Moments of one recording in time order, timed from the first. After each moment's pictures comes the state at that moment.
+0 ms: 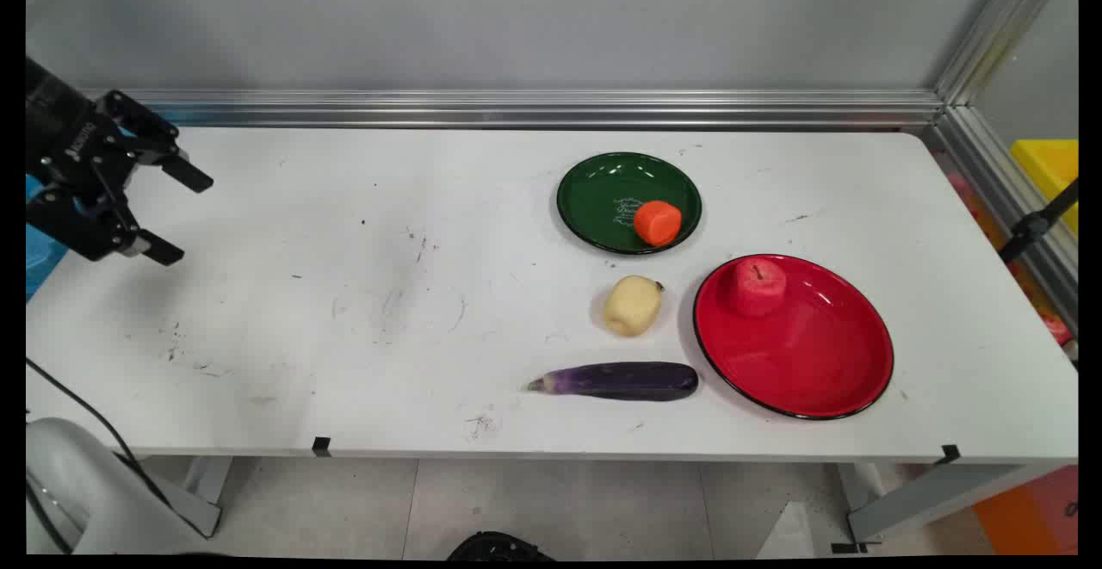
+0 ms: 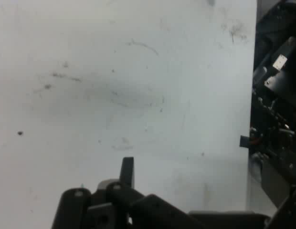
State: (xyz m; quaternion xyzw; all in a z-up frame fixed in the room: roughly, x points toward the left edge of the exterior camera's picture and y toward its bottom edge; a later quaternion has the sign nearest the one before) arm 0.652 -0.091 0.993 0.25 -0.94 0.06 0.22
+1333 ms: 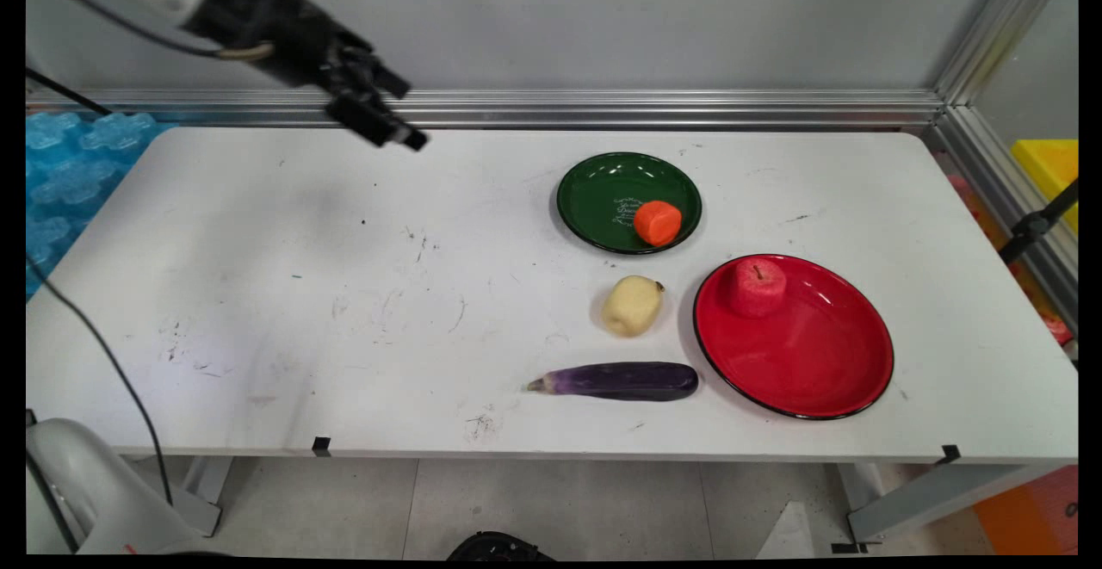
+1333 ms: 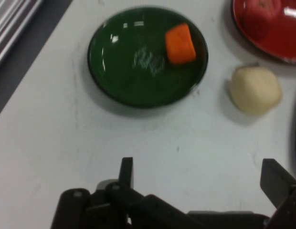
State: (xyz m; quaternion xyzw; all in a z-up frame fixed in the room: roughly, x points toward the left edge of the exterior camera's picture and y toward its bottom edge) arm 0.545 -0.231 0.975 0.34 -0.88 0.13 0.31
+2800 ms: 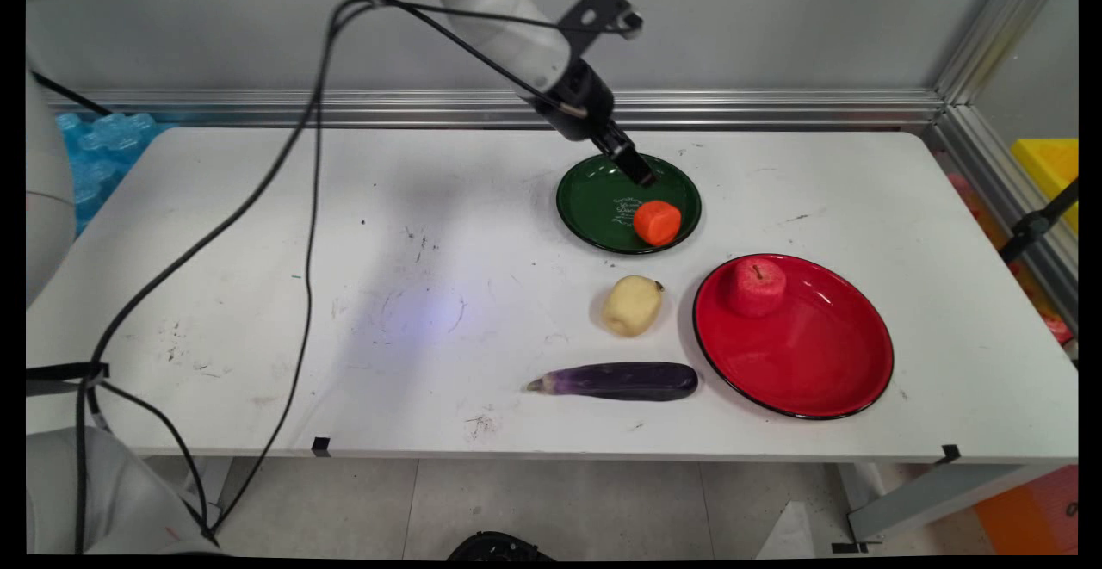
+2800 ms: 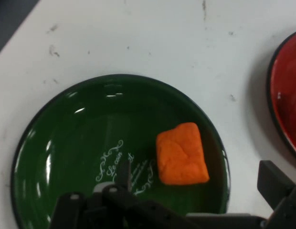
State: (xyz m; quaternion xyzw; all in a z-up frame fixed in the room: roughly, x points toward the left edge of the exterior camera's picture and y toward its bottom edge) arm 0.351 -0.420 0.850 0.37 -0.87 0.09 0.30
